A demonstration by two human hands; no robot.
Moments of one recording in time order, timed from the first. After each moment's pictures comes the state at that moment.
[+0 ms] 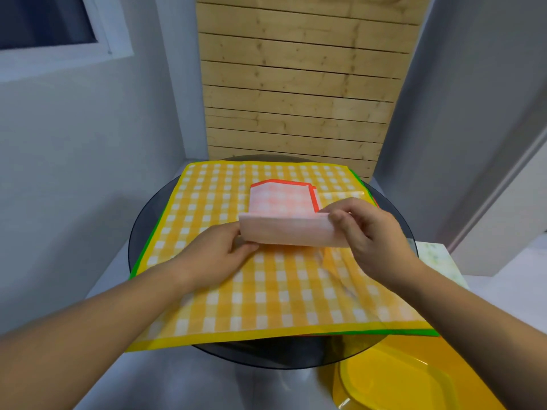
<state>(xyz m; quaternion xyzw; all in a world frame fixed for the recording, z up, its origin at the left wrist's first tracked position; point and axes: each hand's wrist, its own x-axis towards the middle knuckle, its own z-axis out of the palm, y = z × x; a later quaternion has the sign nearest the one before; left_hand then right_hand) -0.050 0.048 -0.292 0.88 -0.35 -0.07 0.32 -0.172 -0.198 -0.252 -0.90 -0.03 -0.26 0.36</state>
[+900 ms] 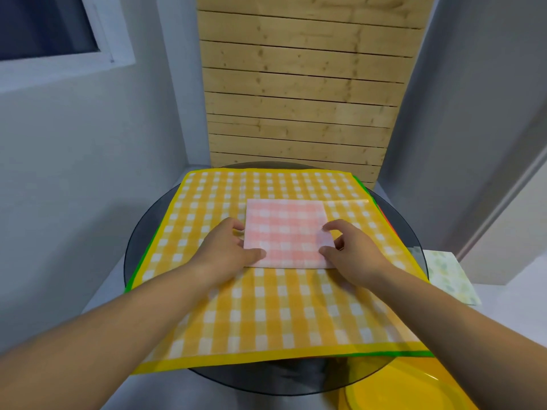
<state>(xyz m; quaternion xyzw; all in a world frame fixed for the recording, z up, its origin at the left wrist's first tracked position) -0.035 0.017 -0.295 0.86 -0.11 -0.14 0.47 -0.125 -0.210 -0.290 -0.92 0.20 -0.05 0.34</state>
